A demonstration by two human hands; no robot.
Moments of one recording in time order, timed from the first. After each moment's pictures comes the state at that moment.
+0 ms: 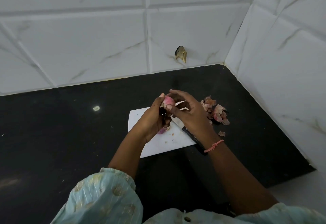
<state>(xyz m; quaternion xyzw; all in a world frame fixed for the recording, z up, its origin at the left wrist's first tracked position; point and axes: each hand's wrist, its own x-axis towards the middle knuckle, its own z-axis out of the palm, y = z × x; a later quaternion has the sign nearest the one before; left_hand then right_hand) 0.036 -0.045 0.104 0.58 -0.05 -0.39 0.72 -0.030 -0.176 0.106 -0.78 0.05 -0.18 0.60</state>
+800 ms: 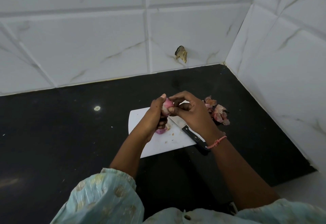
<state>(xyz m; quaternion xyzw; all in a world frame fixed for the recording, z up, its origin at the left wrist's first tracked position) 0.038 -0.043 0.101 0.66 -0.07 -0.36 0.66 -0.028 -0.186 0.110 -0.78 0.00 -0.15 0.61</state>
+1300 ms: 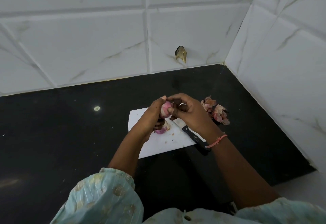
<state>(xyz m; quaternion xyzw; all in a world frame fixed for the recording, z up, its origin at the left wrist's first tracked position) 0.044 -0.039 0.098 0.67 -0.07 -0.36 0.64 -0.028 -0.185 0.114 -0.79 0.01 -0.10 0.60</state>
